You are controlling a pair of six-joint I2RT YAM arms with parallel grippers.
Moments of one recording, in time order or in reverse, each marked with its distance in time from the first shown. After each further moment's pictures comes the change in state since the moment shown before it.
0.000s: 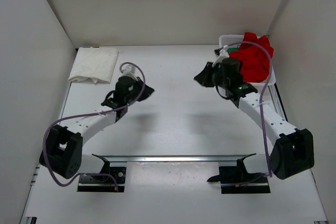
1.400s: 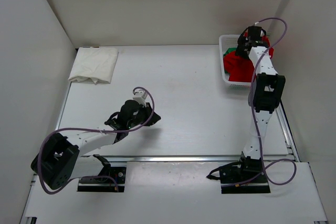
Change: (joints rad) left arm -0.327 -0.138 -0.321 0.103 0.064 0.136; right arm -0.504 1.008 1.167 -0.476 0.390 -0.244
